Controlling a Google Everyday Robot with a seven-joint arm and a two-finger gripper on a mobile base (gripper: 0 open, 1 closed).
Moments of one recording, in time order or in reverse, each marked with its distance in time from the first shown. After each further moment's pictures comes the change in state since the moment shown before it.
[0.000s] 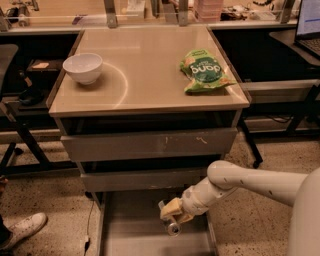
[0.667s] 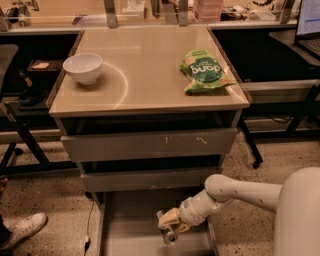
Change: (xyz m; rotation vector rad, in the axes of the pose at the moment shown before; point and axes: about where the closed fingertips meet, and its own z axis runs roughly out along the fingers) arm -0.004 -0.040 0.059 -0.075 0.046 0.082
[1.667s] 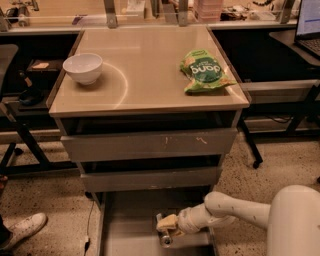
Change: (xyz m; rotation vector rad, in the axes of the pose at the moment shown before) arm -0.048 -0.050 0.060 -0.122 -0.116 0.033
